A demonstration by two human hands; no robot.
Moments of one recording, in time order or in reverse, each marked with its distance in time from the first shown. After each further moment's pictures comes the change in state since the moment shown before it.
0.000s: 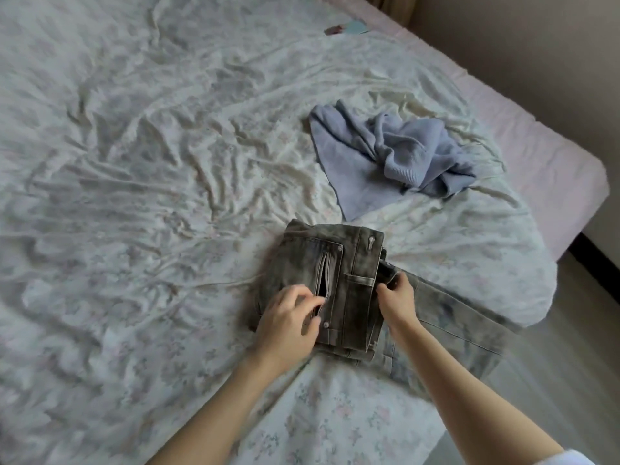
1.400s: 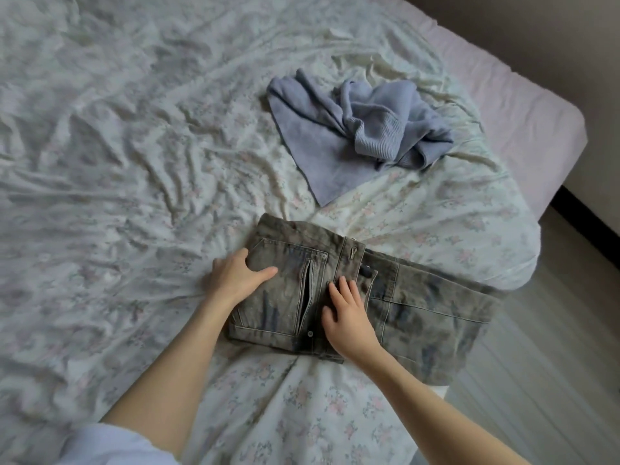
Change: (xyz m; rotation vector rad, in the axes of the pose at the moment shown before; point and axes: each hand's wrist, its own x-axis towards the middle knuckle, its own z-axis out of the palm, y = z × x) left_hand 0.087 -0.071 -0.001 0.057 -0.389 -0.727; right_hand -0.027 0.042 0.026 -0.707 -0.279 -0.348
